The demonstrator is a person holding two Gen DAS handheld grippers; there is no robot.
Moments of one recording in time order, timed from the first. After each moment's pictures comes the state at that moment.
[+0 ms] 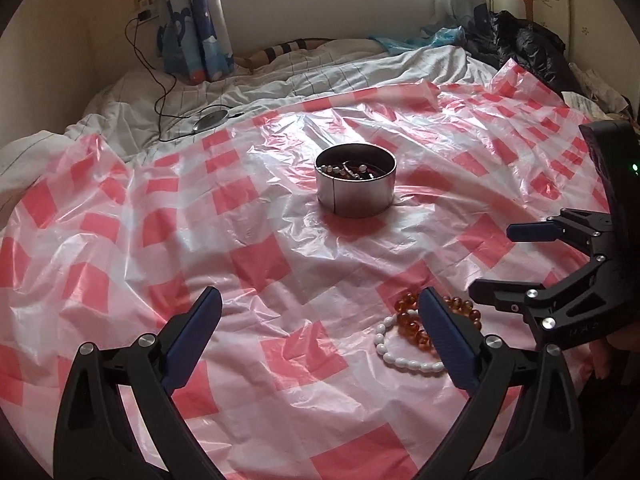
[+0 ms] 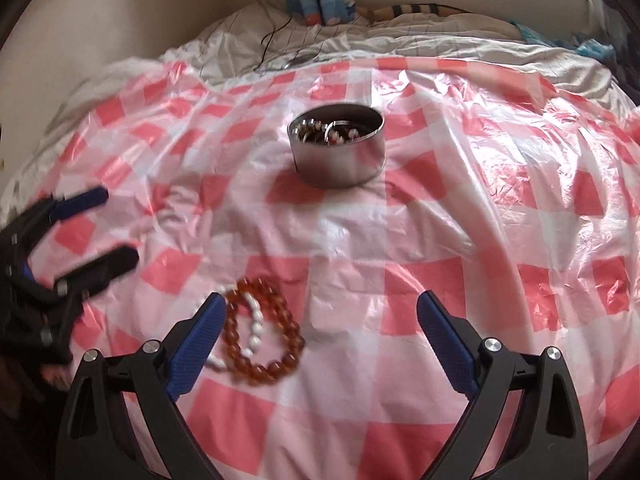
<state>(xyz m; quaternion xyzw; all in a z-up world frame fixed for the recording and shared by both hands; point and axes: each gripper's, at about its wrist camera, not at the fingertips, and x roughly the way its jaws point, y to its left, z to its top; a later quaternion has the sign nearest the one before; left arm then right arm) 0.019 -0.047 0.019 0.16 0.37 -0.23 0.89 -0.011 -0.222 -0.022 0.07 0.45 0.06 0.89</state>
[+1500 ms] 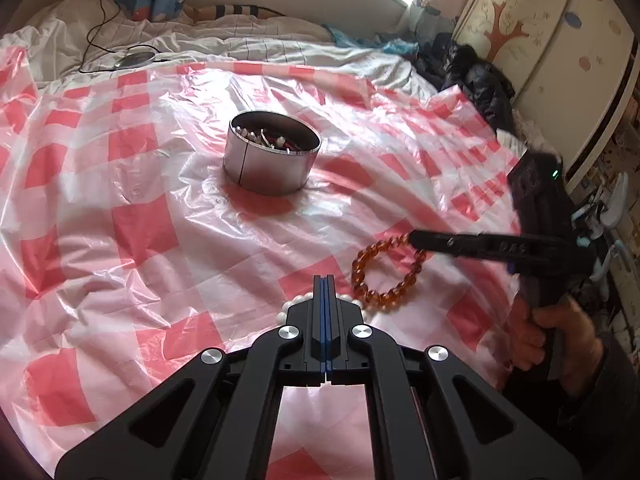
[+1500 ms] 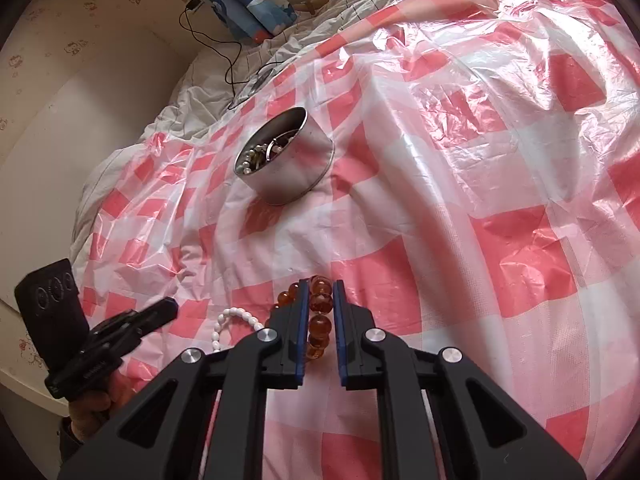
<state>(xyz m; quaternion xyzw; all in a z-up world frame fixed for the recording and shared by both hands) 0.039 -0.061 -0.023 0.01 0.44 -0.38 0.81 -0.006 -0.307 -0.045 0.30 0.44 0.08 0.84</state>
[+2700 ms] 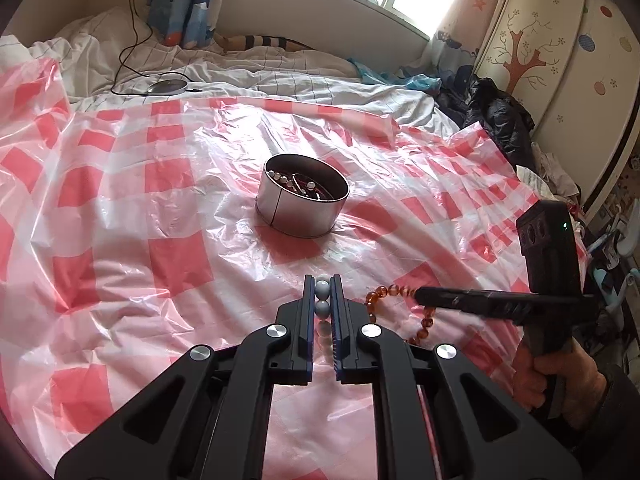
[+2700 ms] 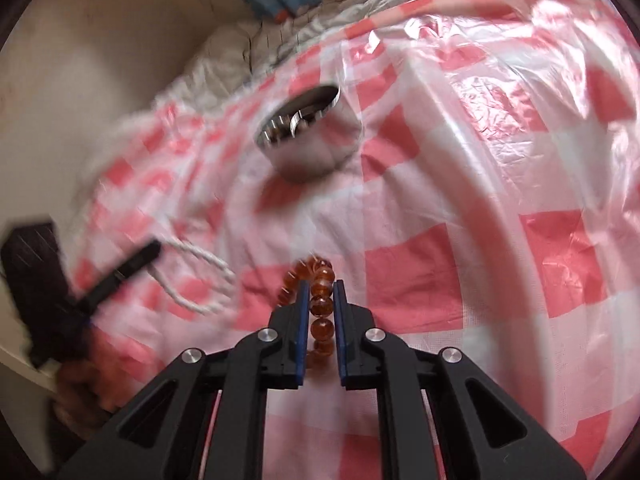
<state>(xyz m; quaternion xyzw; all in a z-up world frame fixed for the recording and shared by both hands) 0.049 -0.041 -0.001 -0.03 0.39 -0.34 0.85 -0.003 -0.294 -0.050 0.29 0.44 0.12 0.84</state>
